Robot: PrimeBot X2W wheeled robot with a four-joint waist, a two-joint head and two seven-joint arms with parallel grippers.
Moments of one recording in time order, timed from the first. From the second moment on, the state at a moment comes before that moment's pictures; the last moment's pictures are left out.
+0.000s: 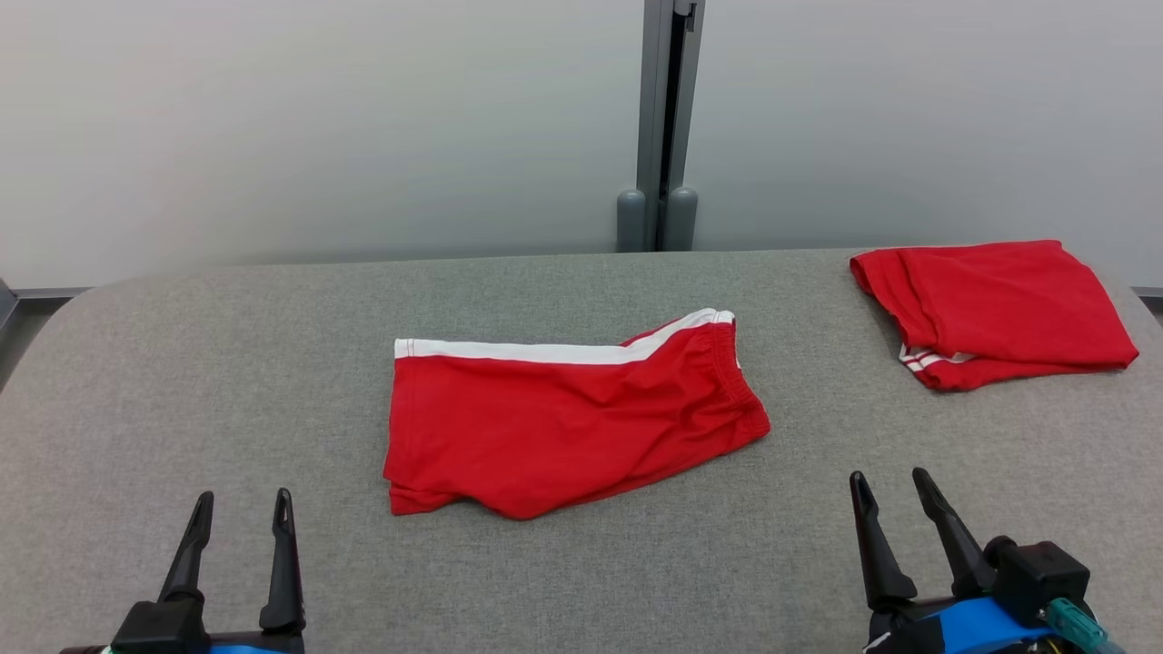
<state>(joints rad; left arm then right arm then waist) 0.09 0.10 0.07 0.18 -0.06 -0.12 -0.26 -0.02 -0.05 0.04 0.28 0.22 0.13 -0.26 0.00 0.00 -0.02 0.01</state>
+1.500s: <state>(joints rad) -0.14 0.07 -0.03 0.19 -0.10 -0.13 -0.26 -0.69 -0.07 -0.14 1.07 -0.04 0.13 -0.27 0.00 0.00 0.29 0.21</state>
